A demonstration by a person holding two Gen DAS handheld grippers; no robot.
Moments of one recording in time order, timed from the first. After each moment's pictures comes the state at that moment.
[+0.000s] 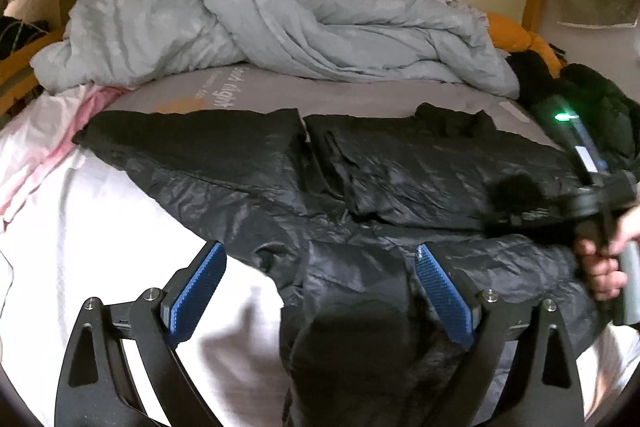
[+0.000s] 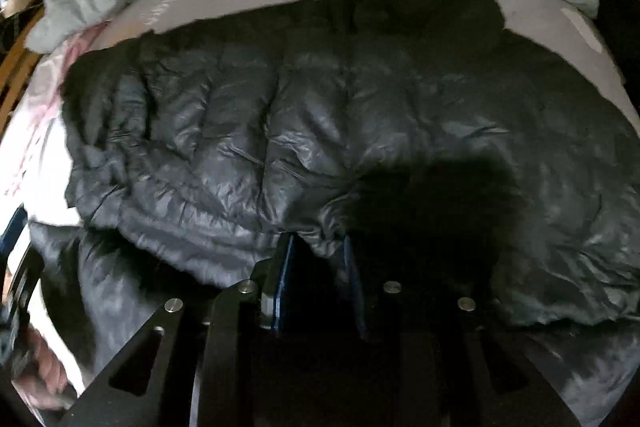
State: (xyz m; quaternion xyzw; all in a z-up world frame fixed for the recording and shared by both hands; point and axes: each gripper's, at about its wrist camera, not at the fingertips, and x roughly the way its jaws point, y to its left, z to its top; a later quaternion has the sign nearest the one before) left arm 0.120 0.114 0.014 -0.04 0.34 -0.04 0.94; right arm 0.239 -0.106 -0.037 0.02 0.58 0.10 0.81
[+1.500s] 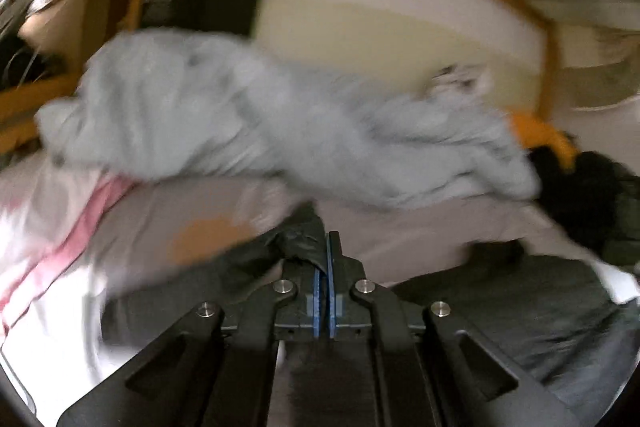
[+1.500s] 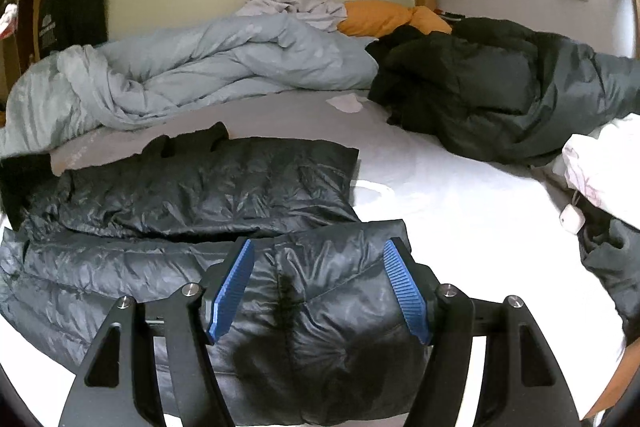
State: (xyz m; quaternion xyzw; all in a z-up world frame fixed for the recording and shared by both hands) left arm 0.193 0.203 0.090 -0.07 0.18 -0.06 0.98; right arm 0.030 -0.329 0.043 0.04 0.30 -0.10 0.95
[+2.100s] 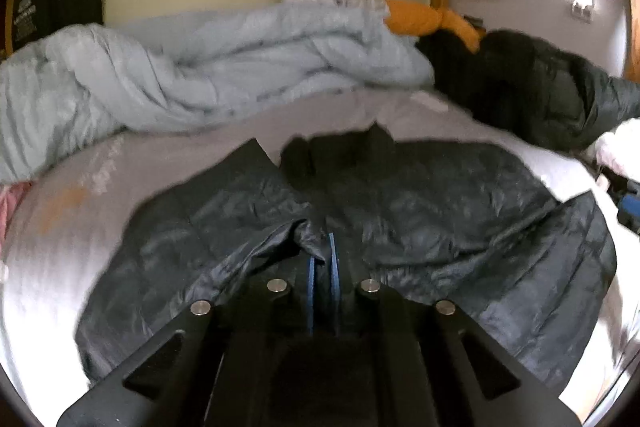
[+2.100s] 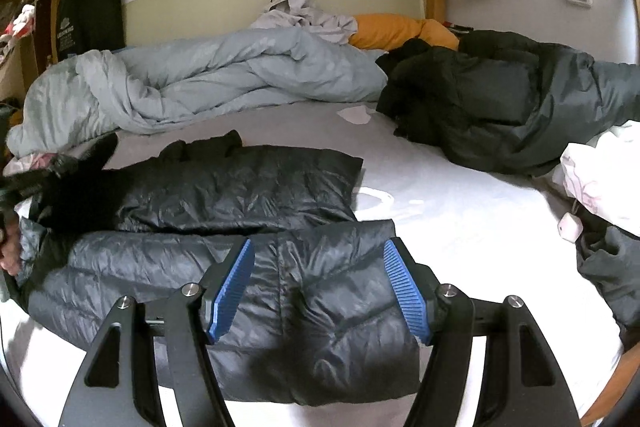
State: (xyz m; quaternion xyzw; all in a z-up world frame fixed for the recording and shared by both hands) left arm 0.180 -0.018 0.033 0.04 0.31 -0.18 0.93; right arm 0.005 -0.334 0.050 0.03 0.28 -0.08 0.96
